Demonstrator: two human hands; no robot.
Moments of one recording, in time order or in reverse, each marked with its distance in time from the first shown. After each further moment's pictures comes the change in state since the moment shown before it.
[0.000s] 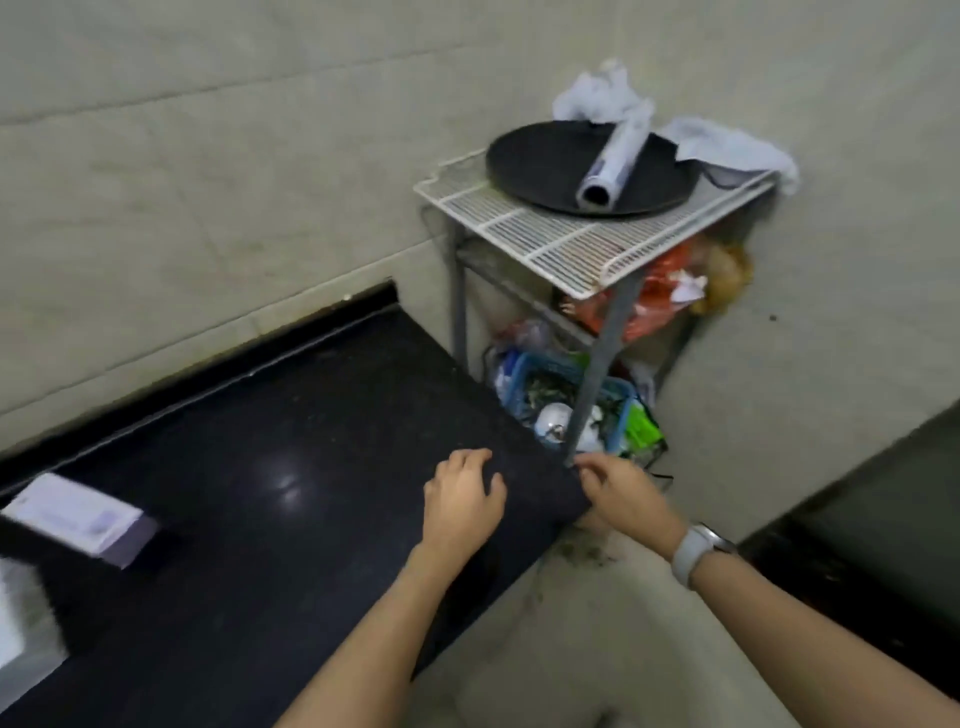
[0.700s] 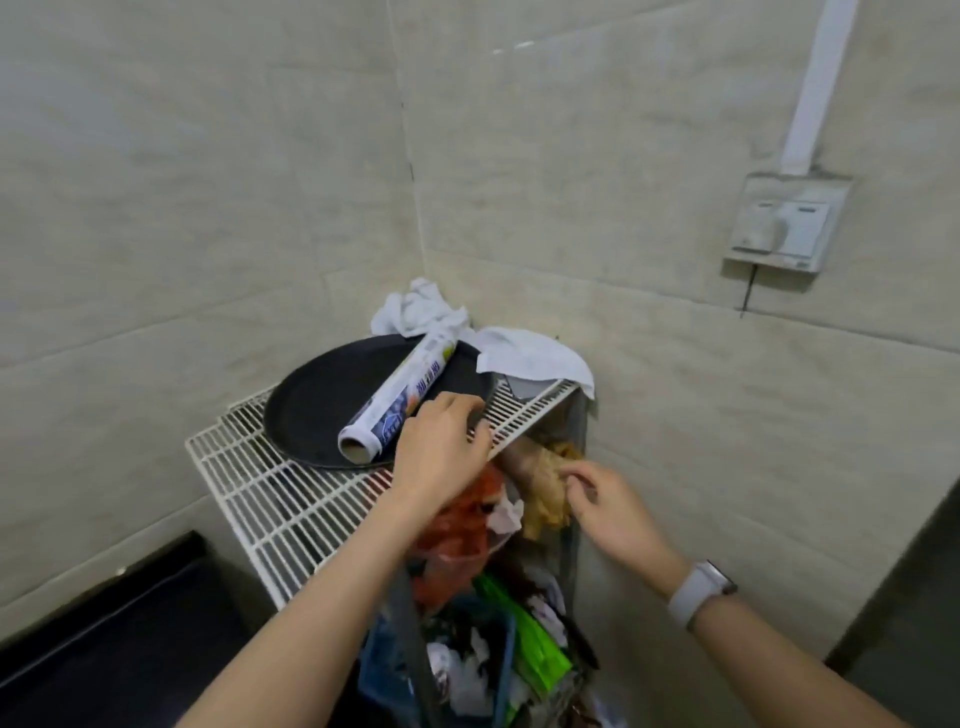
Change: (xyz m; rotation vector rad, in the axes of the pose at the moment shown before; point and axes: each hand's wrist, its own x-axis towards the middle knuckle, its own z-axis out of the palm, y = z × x) left_hand 0.262 0.343 -0.016 0.152 0.363 0.504; right_hand 0.193 0.110 -0.291 0.193 0.376 -0.217
